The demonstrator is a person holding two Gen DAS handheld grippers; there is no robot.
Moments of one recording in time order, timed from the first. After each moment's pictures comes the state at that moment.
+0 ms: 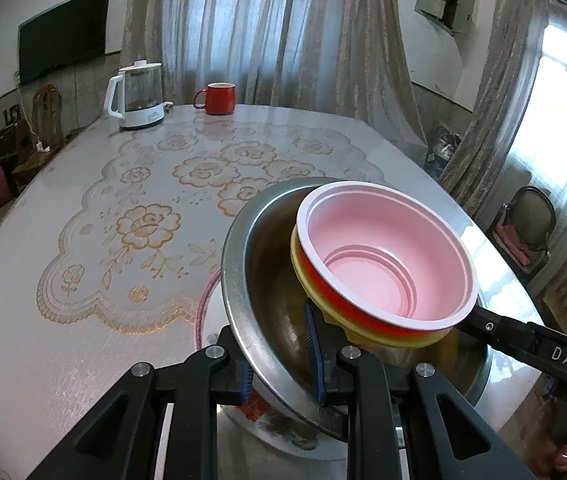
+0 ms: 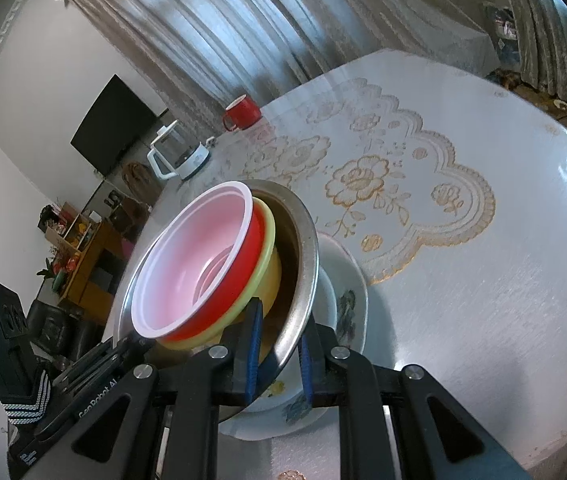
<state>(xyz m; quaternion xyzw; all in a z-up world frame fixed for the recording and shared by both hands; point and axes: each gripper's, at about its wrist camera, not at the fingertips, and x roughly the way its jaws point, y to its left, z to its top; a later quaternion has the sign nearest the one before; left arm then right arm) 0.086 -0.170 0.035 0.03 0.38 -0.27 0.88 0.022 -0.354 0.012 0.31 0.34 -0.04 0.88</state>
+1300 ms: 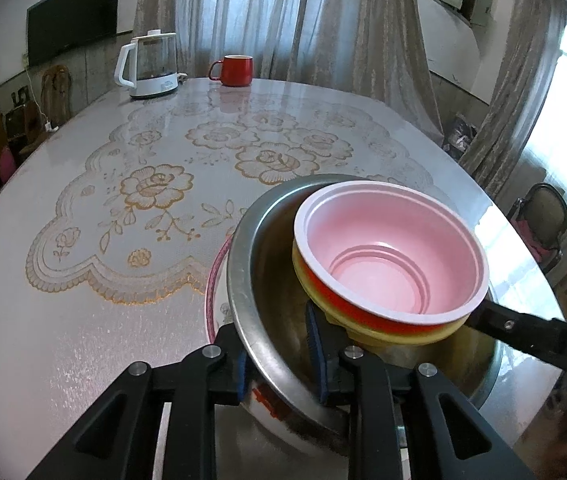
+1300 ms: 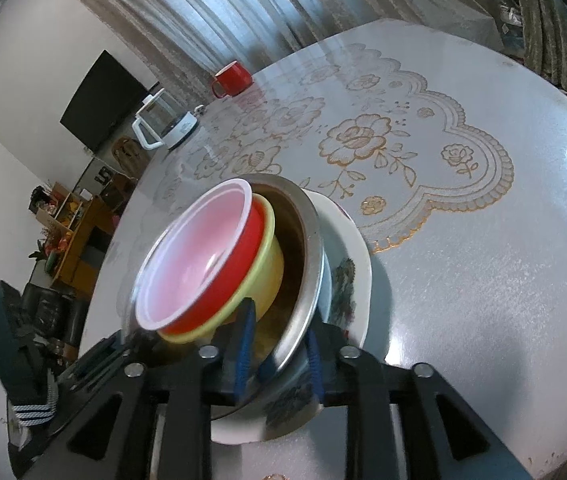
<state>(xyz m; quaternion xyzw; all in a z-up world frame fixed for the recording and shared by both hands) 0.096 -0.167 -0.006 0.03 0.41 -0.24 0.88 0.038 -0.350 -0.017 0.31 0.39 -0.03 0.87</state>
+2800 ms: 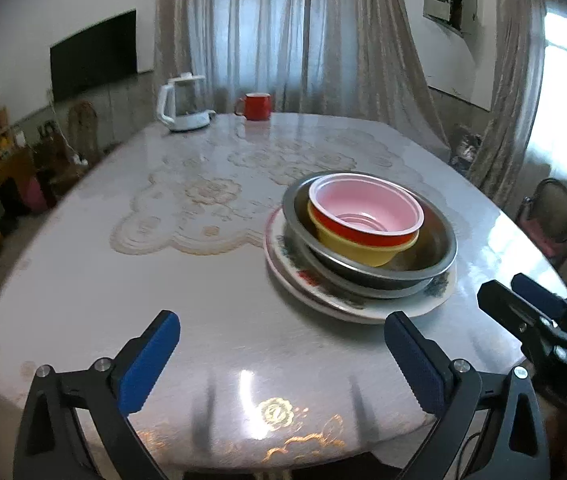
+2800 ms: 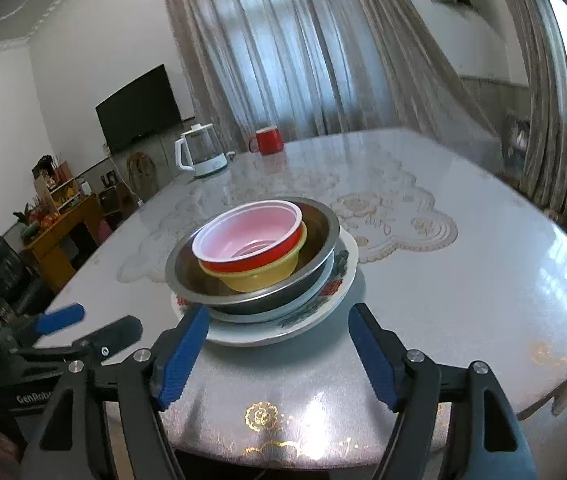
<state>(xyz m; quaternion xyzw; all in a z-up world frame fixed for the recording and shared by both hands) -0.011 -0.102 0.023 0.06 0.34 -0.21 0.91 -0.074 -0.269 0.008 0.13 0.26 -0.08 0.95</state>
